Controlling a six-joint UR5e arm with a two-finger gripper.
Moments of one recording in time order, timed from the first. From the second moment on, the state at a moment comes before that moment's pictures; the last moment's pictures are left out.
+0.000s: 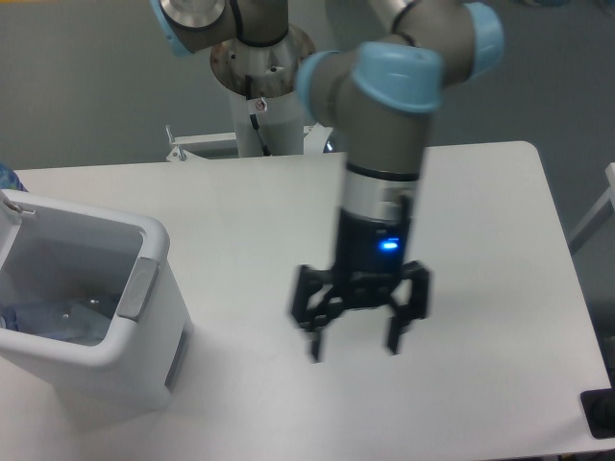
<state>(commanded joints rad) 2.60 -1.94 -1.44 -0.81 1.15 0.24</state>
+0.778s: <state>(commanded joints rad) 2.64 -1.96 -1.46 -0.95 1.44 0.75</state>
